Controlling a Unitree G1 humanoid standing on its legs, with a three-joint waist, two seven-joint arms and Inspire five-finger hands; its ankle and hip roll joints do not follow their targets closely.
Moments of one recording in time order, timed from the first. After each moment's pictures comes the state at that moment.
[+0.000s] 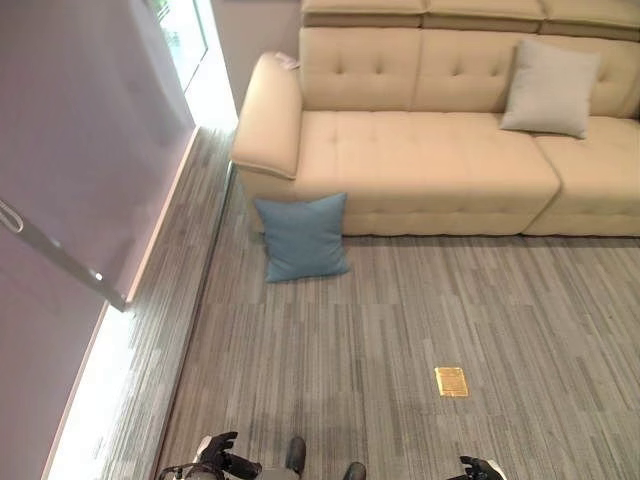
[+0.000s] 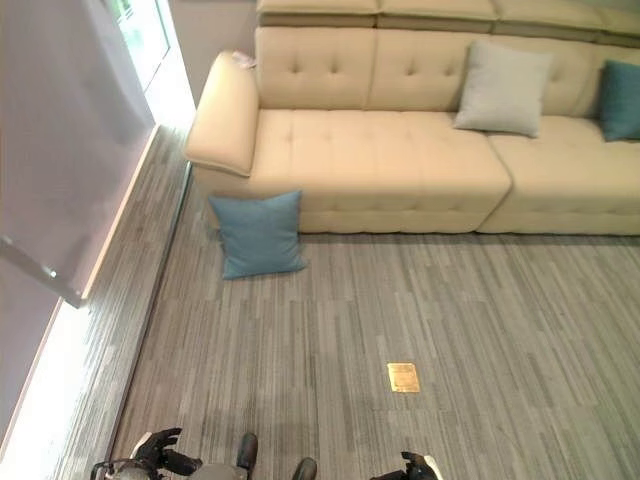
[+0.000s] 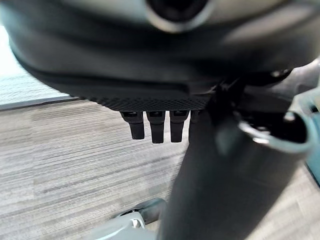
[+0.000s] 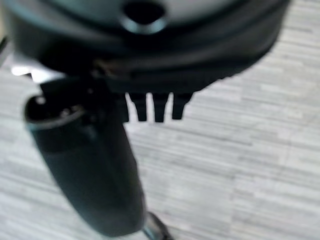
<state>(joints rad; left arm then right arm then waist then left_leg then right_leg) -0.10 0.23 -0.23 1.24 -0.06 -0.06 0.14 -0.04 -0.30 0.19 1.29 0.05 -0.03 -0.16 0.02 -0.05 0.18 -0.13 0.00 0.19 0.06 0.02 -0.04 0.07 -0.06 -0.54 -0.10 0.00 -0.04</state>
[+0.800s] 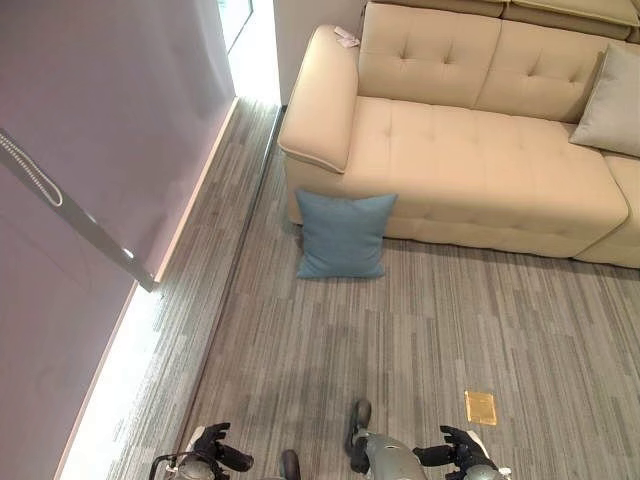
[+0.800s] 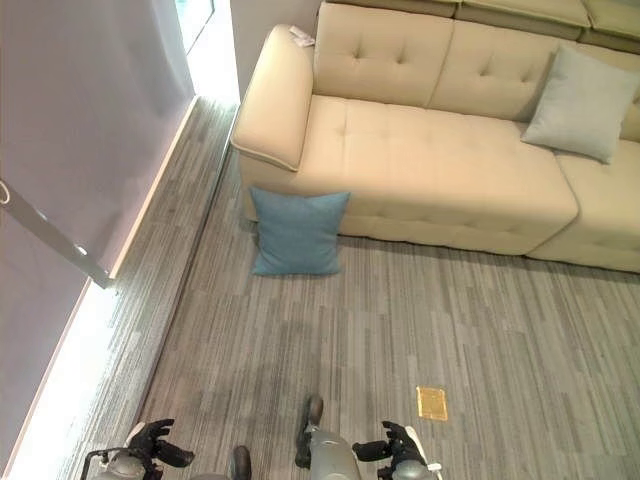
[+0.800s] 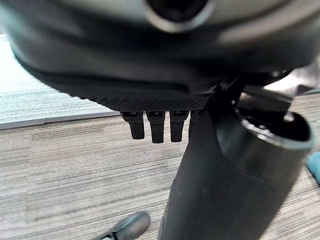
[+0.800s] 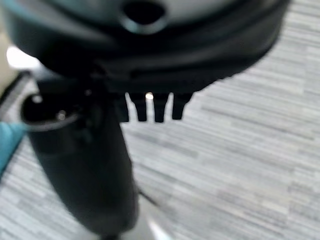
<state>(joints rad) -0.10 0.26 -0.23 1.28 -0.04 -0.06 0.14 -0.08 -0.26 0.19 1.21 0.04 -0.01 -0.15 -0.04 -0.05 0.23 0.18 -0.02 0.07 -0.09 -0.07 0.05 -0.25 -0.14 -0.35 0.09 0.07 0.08</state>
